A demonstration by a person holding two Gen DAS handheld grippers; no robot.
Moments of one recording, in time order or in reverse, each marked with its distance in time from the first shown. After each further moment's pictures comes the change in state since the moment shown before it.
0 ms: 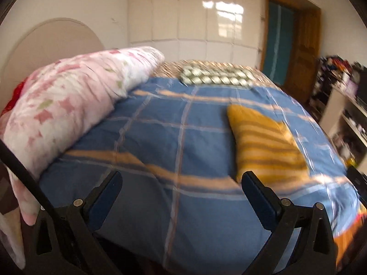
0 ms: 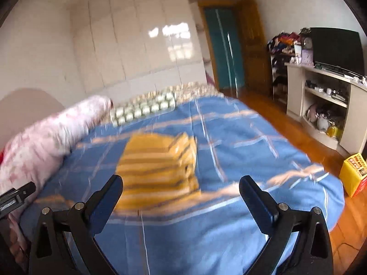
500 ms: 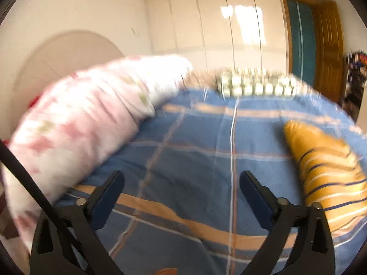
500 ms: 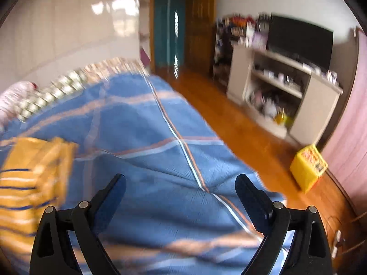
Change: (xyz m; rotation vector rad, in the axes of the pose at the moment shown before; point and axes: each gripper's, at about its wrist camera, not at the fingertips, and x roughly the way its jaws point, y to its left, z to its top) left arm 0.091 0.044 0.060 -0.006 -0.150 0.232; right arm 0.097 -0.141 0.060 0.045 0.028 -0.350
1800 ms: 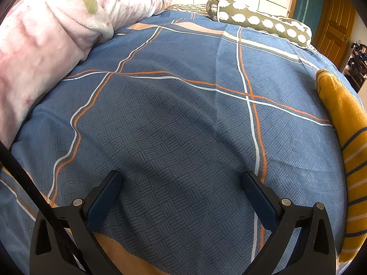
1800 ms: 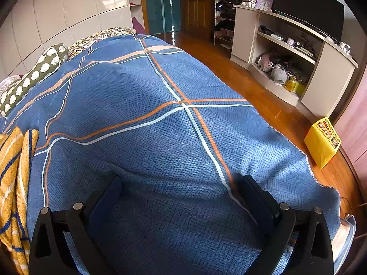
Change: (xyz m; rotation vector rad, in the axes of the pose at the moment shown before) left arm 0.214 -0.017 -0.045 -0.023 0.463 -0.161; right arm 0.159 -0.017 -0.018 0.061 0.295 -0.035
